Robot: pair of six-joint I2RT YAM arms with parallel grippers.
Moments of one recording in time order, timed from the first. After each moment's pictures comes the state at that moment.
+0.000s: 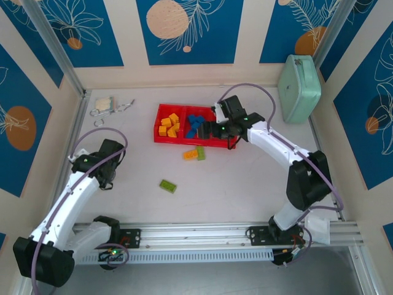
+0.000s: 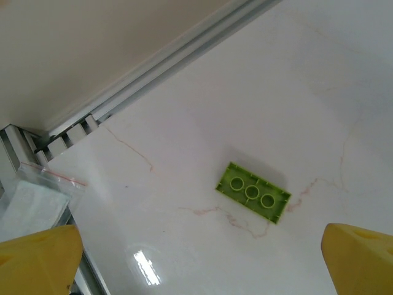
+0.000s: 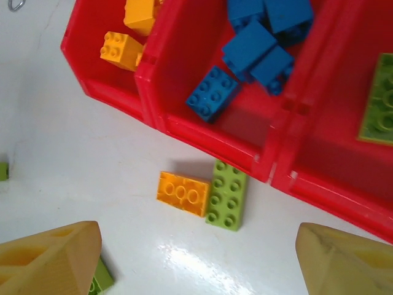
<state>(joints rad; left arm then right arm) -0.24 0.98 0.87 -1.25 -0.71 -1.10 0.49 1.60 1.29 -0.60 -0.25 0.37</state>
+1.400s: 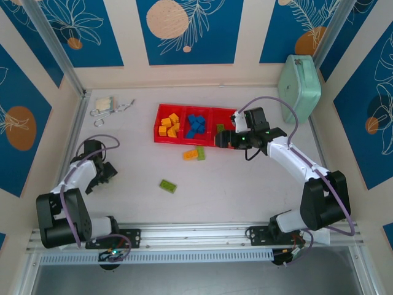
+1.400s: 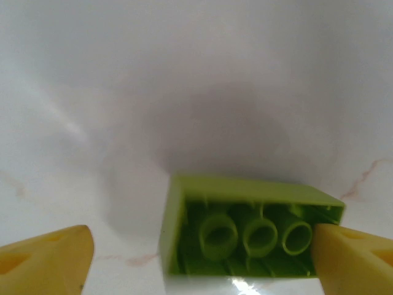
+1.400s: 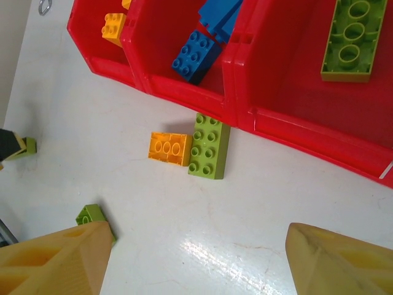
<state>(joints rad) 0.20 1.31 0.67 -0.68 -0.21 -0.54 0.32 1.41 1.02 -0.51 -0.46 0.33</state>
